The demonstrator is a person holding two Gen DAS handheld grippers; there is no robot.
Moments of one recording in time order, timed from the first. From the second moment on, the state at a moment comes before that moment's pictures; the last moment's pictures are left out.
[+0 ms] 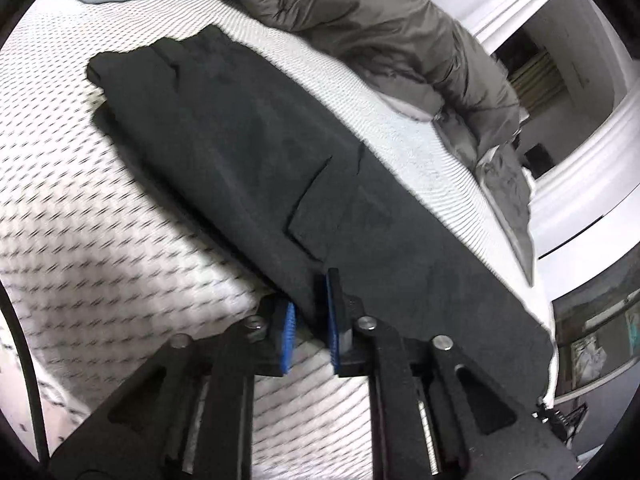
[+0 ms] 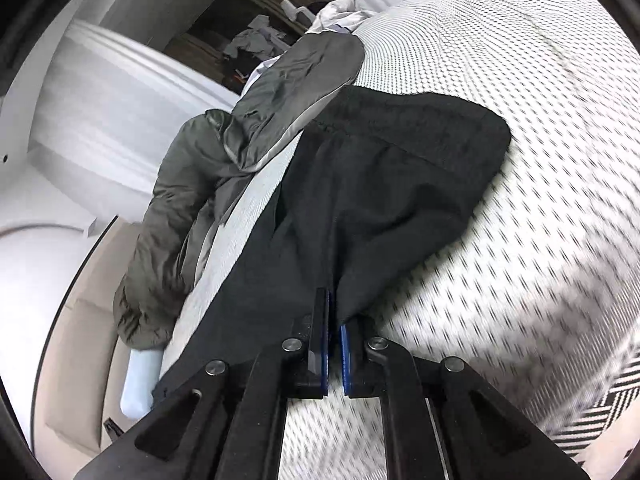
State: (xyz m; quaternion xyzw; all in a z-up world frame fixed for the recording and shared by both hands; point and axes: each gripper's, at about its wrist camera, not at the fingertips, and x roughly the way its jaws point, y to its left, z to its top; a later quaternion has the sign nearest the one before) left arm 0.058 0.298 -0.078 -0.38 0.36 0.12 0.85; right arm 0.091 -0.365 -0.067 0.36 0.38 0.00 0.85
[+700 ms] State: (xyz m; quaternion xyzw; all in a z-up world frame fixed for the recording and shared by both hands) left arm 0.089 0.189 -0.044 -0.36 0.37 0.03 0.85; right arm 0.073 -0.412 -0.049 0.41 0.28 -0.04 0.86
